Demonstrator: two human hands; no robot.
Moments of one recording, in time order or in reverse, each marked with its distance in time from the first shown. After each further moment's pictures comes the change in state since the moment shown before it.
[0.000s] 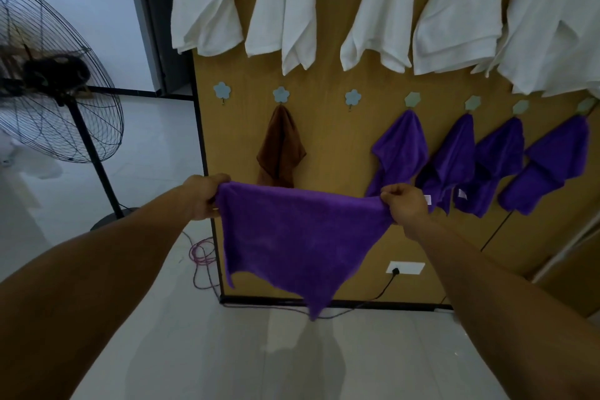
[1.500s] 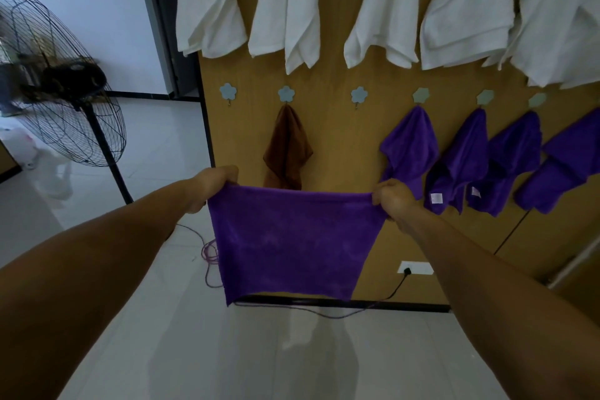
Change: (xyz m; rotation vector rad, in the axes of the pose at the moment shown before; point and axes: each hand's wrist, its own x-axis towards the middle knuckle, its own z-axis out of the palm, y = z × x) left_hand -0.025 0.018 0.003 0.343 -0.032 0.160; right_hand -0.004 -0.021 0.019 0.026 -0.168 0.092
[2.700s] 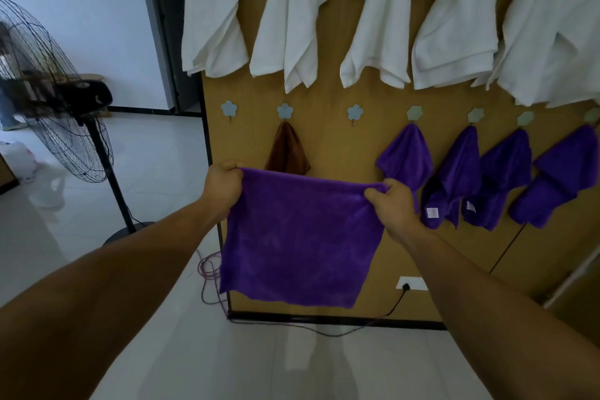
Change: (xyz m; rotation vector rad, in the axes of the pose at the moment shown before) left_hand -0.012 0.020 0.030 -0.263 0.241 0.377; right_hand -0.012 -0.012 0.001 0.168 0.163 -0.278
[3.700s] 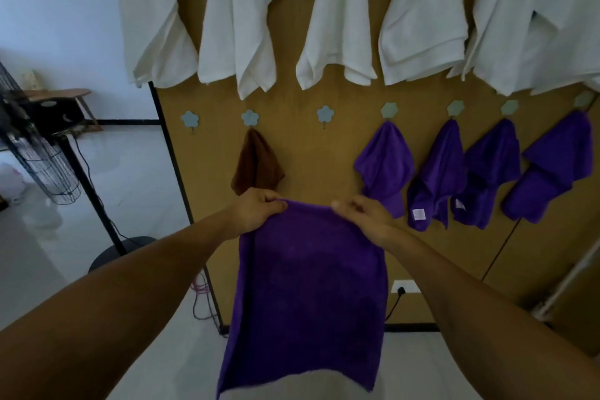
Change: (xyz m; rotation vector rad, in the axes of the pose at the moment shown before) left_hand 0.007 0.000 0.116 0.327 -0.589 0.076; right_hand 0.048 0.041 -0.041 -0.252 -0.467 -0.019
